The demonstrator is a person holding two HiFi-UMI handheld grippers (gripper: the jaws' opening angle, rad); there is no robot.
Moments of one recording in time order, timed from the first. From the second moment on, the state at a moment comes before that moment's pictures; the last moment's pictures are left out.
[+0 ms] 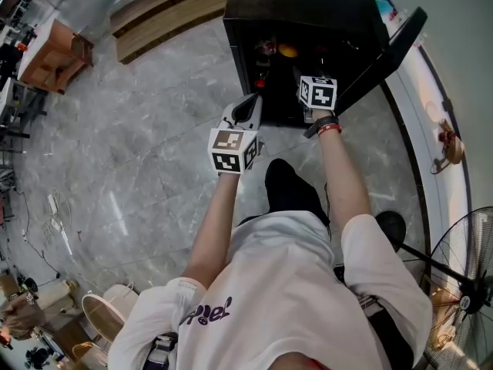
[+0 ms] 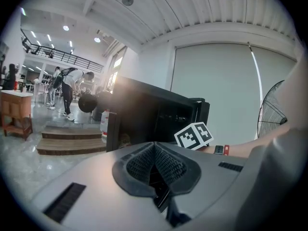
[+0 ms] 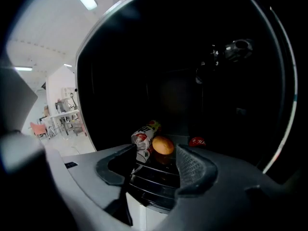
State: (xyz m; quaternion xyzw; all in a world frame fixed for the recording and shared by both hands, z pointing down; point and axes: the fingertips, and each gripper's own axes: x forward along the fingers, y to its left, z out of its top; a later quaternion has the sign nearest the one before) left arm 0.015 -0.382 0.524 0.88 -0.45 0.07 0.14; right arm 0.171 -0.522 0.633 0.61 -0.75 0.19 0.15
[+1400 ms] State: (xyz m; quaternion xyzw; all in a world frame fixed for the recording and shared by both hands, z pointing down) left arm -0.016 -0.287 0.469 0.88 -0.45 0.08 0.14; right arm 0.174 -0.367 0.525 0.65 -0.73 0.18 0.11
